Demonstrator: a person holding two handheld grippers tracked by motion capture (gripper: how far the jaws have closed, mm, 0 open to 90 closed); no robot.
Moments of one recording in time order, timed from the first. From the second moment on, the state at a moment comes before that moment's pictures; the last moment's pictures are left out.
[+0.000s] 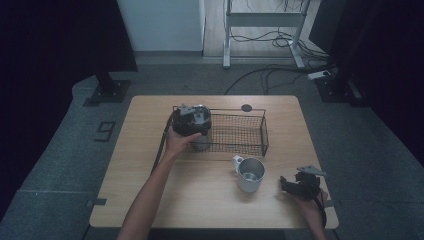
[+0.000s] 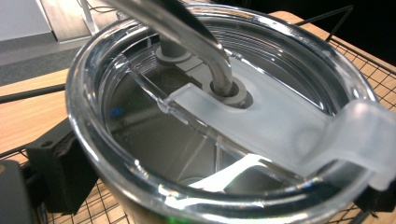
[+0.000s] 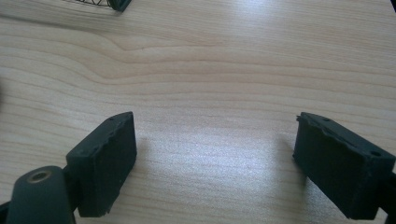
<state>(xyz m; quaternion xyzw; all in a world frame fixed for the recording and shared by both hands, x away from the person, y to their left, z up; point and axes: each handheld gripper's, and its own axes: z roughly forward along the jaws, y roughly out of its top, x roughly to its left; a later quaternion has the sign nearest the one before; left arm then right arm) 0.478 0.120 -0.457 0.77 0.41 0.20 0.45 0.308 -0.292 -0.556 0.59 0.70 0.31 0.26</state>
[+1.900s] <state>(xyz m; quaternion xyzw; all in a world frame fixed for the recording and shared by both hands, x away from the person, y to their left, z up) 0.391 0.162 -0.438 0.75 0.38 0.22 0.50 0.307 -0.292 -0.556 0.59 0.70 0.31 0.26</state>
